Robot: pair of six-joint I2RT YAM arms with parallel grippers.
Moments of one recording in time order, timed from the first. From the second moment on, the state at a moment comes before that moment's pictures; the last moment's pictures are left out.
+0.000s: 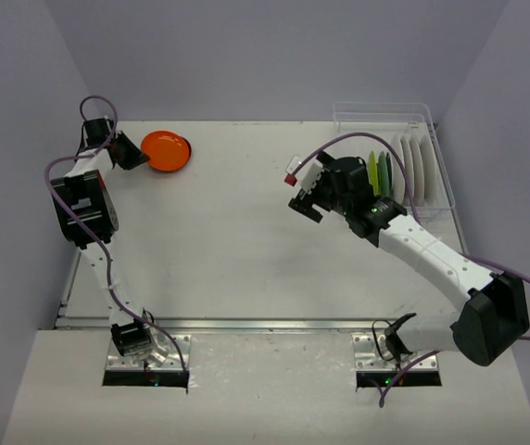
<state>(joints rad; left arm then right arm) 0.35 2.27 1.77 -0.27 0.37 -0.48 0.56 1.31 0.99 -0.19 0.03 -0.65</state>
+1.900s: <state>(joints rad) -0.06 1.40 1.23 -0.28 0.02 -0.10 0.02 1.72 1.38 -0.47 -0.03 -0.02</state>
